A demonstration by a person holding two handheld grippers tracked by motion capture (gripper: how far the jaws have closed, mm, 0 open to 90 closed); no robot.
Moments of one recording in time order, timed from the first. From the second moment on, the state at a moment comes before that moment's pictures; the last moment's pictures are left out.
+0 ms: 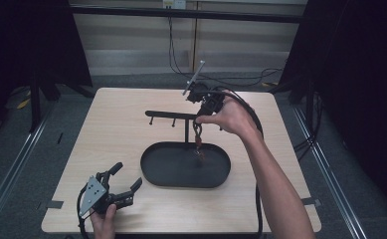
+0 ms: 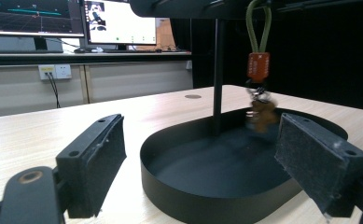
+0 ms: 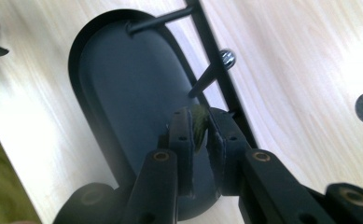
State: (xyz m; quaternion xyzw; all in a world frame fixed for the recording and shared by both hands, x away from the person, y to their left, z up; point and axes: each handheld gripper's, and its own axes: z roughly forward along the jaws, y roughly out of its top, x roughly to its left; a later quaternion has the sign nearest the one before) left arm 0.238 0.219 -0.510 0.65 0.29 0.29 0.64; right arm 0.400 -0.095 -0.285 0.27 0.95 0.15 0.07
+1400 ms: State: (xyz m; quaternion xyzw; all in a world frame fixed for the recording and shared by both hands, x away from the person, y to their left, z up) left arm 0.238 0.219 -0.510 0.65 0.29 0.29 0.64; right arm 0.339 -0.149 -0.317 0.30 0.88 0.36 0.11
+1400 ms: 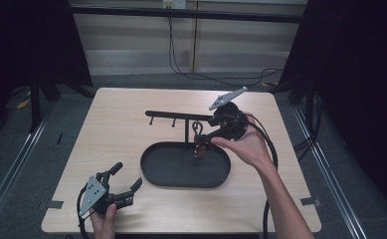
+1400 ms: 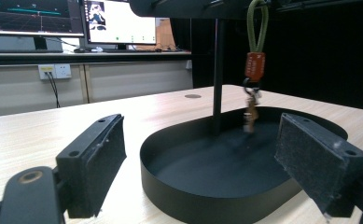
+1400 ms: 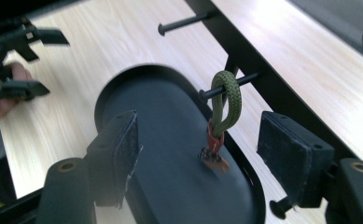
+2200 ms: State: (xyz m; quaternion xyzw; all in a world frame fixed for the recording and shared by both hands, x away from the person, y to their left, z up) left arm 0.238 0.219 -0.510 0.65 0.30 0.29 0.64; right arm 0.287 -0.168 -0.382 0.34 0.79 0.49 0.16
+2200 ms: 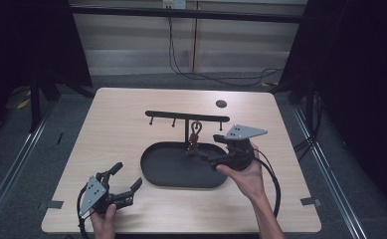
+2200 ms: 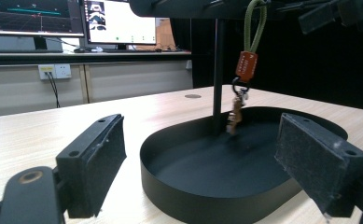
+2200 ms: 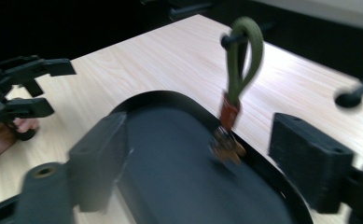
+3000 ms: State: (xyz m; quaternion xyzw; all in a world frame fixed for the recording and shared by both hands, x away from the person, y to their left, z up) left arm 0.238 0.219 -0.510 0.65 0.30 0.29 0.64; right arm 0.250 -0.201 -0.476 0.39 0.71 0.54 0.23
